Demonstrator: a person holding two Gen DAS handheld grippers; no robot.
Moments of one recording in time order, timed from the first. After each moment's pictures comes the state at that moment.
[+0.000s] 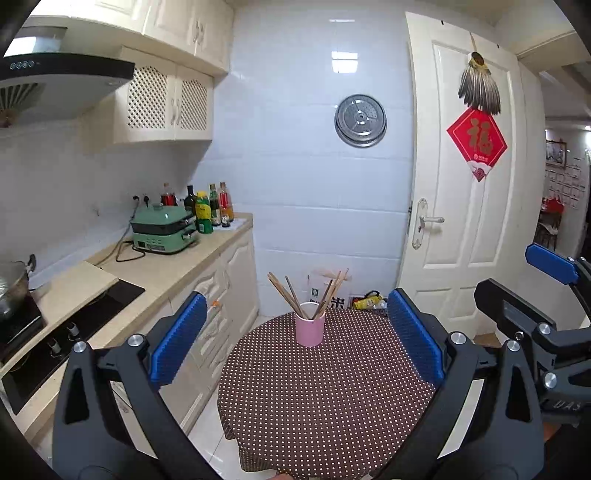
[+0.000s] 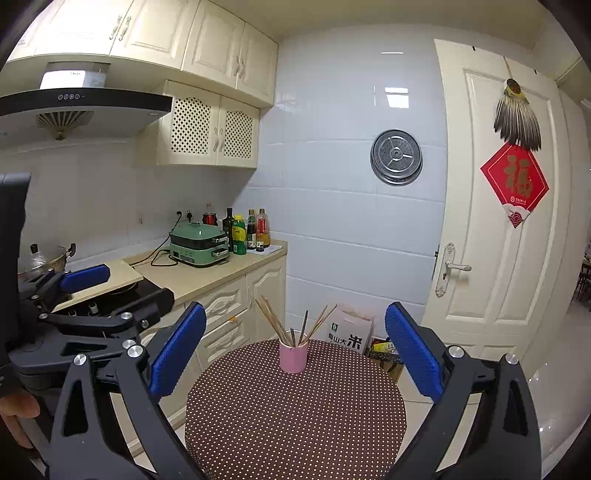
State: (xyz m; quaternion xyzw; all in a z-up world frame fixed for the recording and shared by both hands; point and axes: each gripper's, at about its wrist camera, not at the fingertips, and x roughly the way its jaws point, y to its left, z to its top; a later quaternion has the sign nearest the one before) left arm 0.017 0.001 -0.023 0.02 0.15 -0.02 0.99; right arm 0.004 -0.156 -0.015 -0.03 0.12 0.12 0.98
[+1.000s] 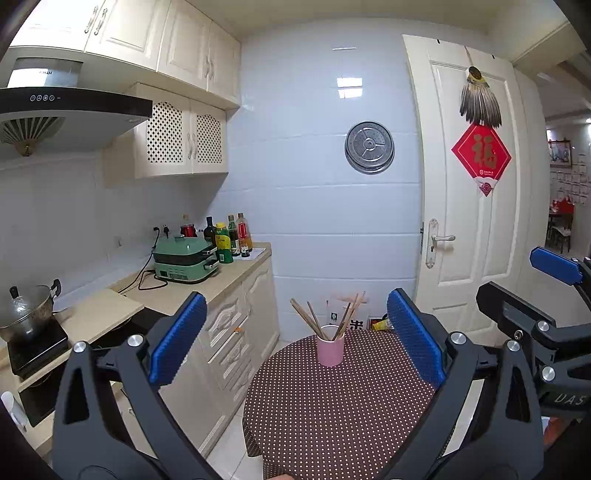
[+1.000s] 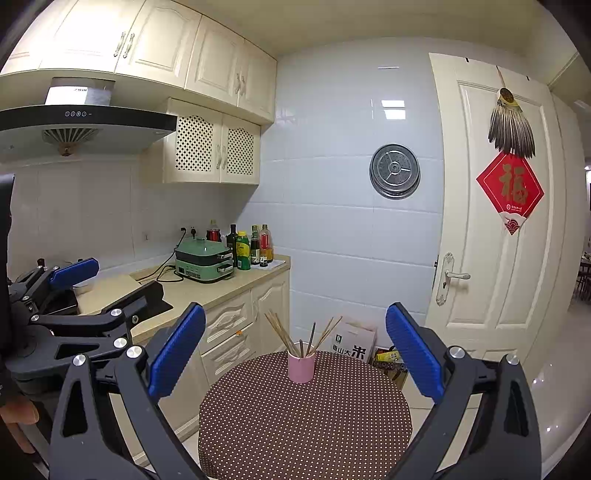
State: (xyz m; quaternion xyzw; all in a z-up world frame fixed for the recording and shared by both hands) left arm -0.018 0.006 -0.002 0.04 0.10 0.01 0.99; right arm -0.021 -0.153 -0.003 -0.02 0.10 0.12 0.99
